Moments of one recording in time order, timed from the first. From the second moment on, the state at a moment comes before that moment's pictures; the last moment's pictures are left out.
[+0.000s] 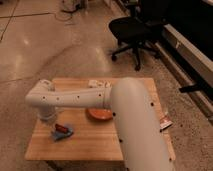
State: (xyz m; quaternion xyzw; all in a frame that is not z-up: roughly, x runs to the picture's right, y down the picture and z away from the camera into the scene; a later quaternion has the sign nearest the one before) arm -0.294 0.198 0.779 0.00 -0.39 -0.92 0.08
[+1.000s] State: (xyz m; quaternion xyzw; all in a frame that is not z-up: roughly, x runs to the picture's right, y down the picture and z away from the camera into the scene) arm -0.259 0.192 0.802 -0.03 -0.38 -0.92 0.10
